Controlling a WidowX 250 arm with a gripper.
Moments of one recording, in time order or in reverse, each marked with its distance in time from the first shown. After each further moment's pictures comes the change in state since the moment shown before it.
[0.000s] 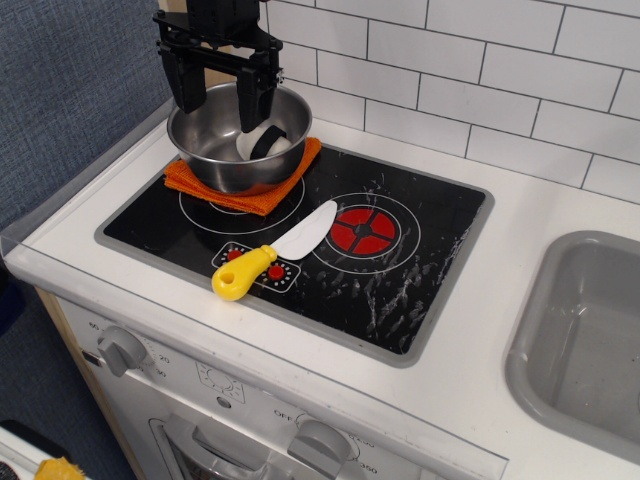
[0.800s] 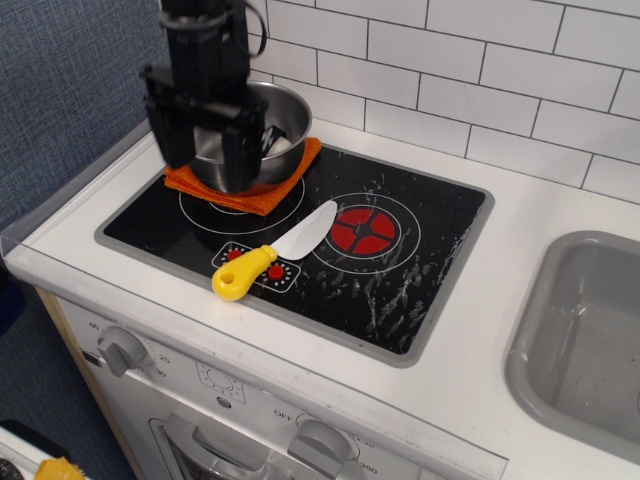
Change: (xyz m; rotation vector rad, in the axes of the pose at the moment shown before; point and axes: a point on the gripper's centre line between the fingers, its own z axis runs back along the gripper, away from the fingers) arm -0.051 -0.023 -0.020 -0.040 0.054 -0.083
